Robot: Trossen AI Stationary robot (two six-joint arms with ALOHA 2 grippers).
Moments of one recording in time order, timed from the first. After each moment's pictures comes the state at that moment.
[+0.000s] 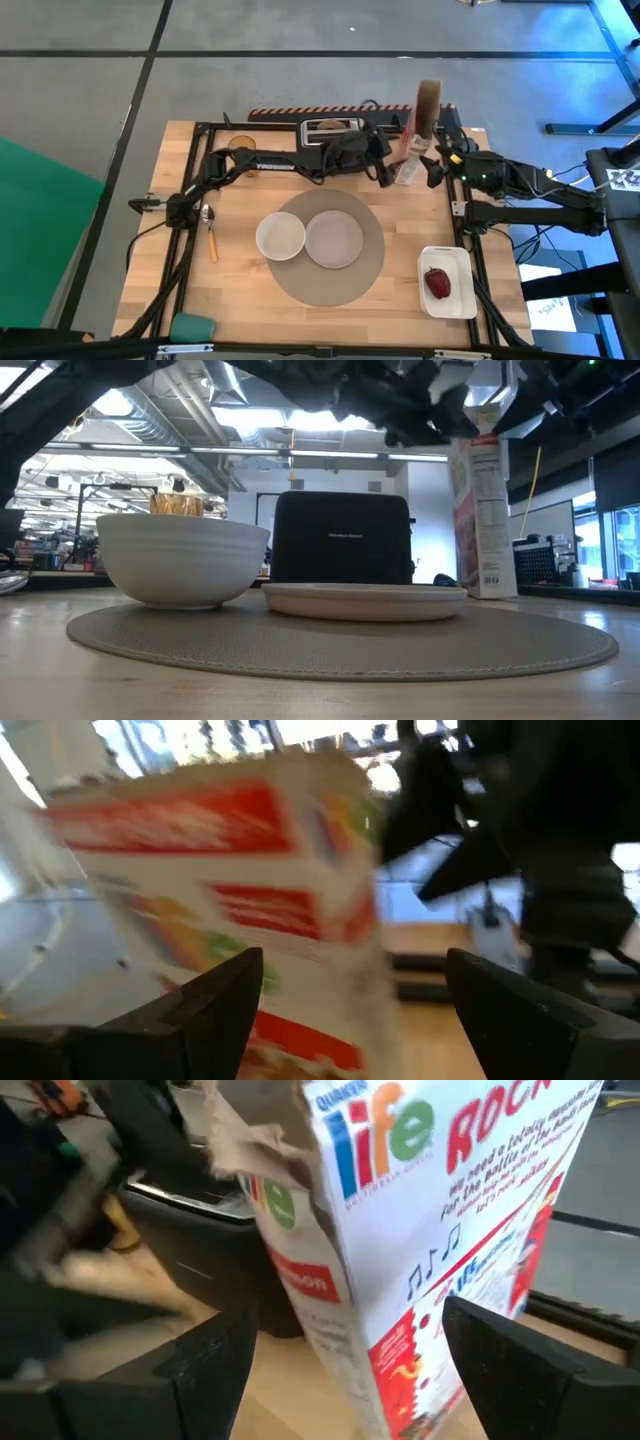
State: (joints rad) left arm 0.18 2.24 1.90 0.22 -0.19 0.19; right arm -0.19 0.55 0.75 -0.73 0.54 0.52
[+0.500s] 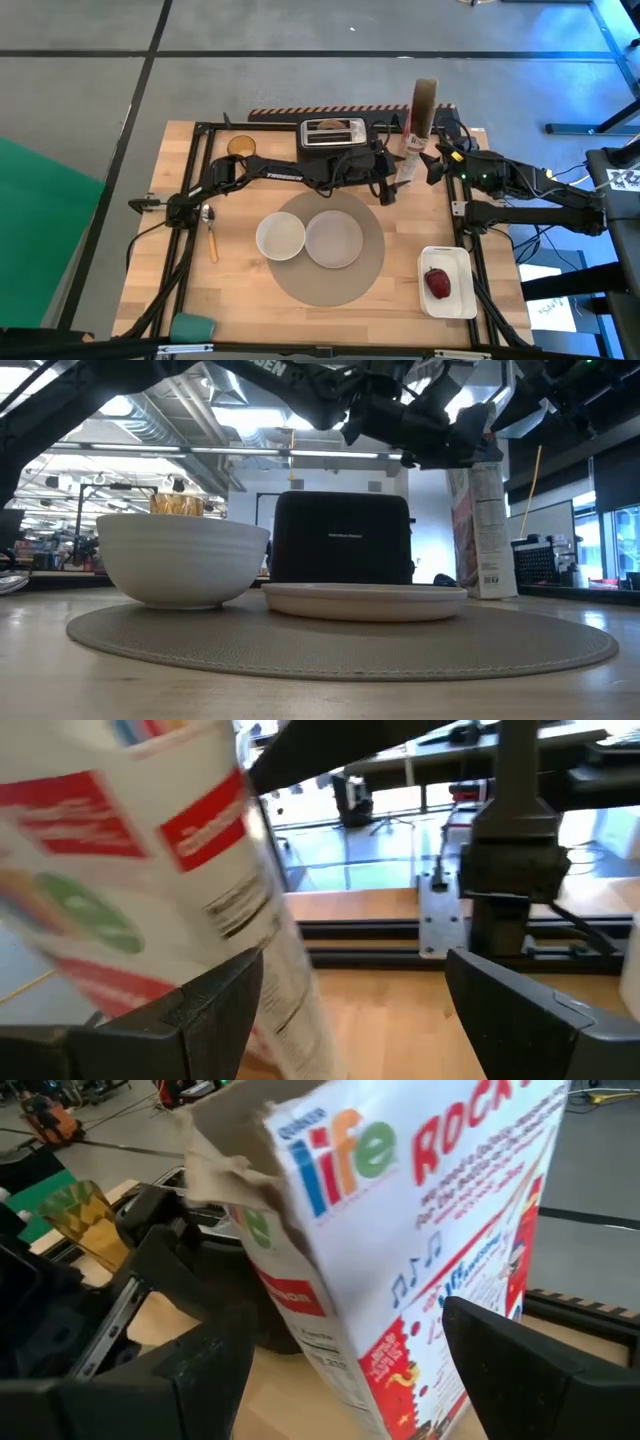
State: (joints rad) left arm 0.14 2.32 1.90 0.24 -0.15 0.17; right arm -0.19 0.55 0.75 -0.71 0.58 0.57
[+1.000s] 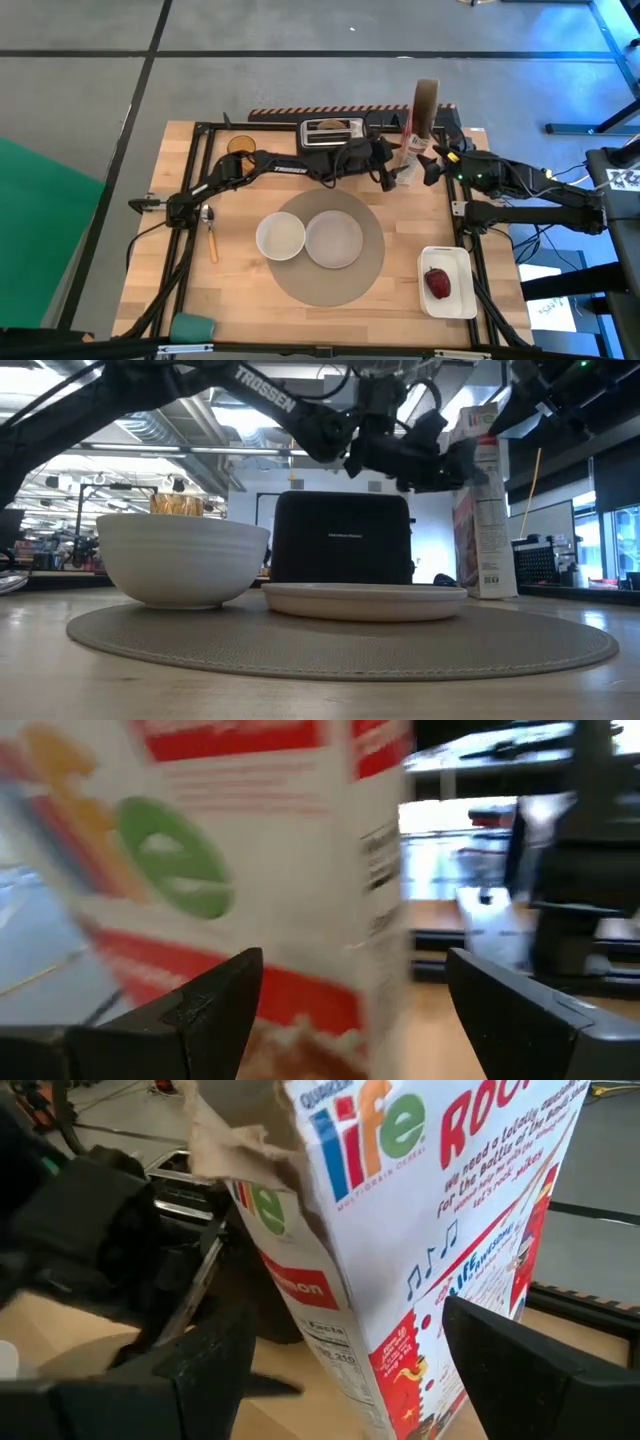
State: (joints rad) left arm 0.22 2.40 1.92 0.37 -0.06 0.12; right arm -0.19 0.58 0.75 -0.71 0.57 0.57
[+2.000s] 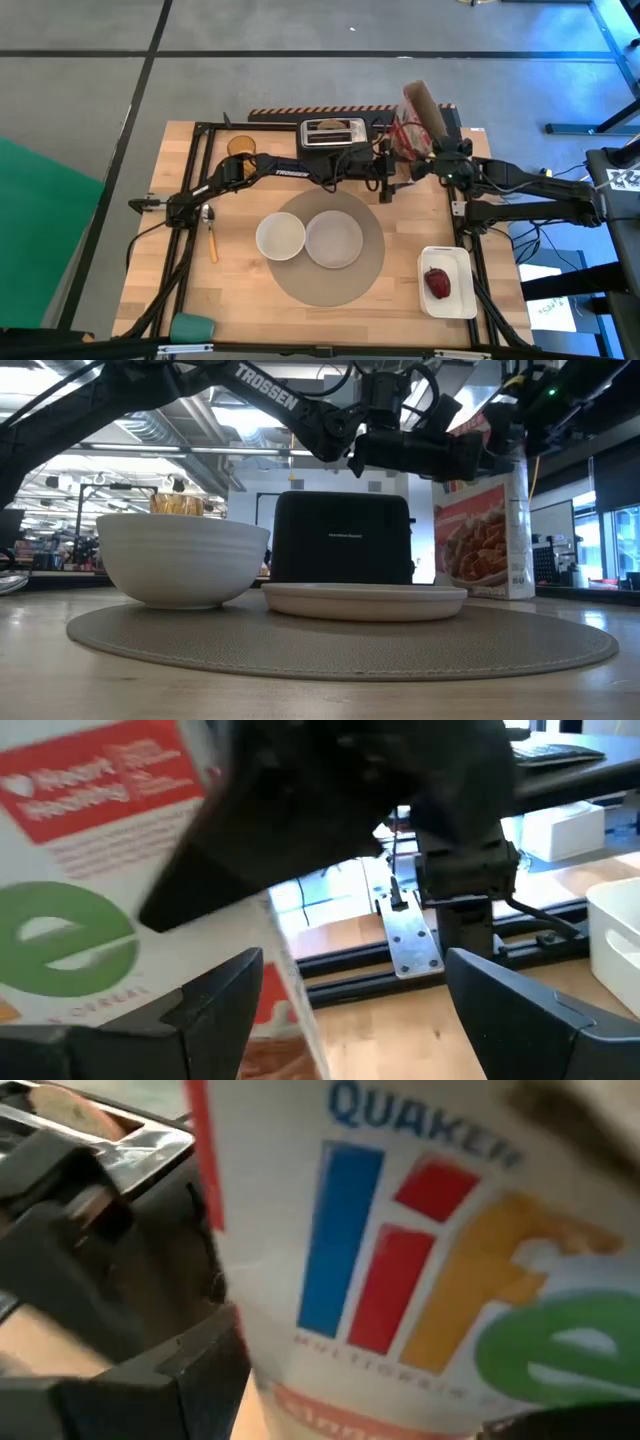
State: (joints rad) left arm 0.19 2.41 1.93 0.40 0.12 0.29; right arm -0.19 0.78 0.75 -0.72 0.82 0.49
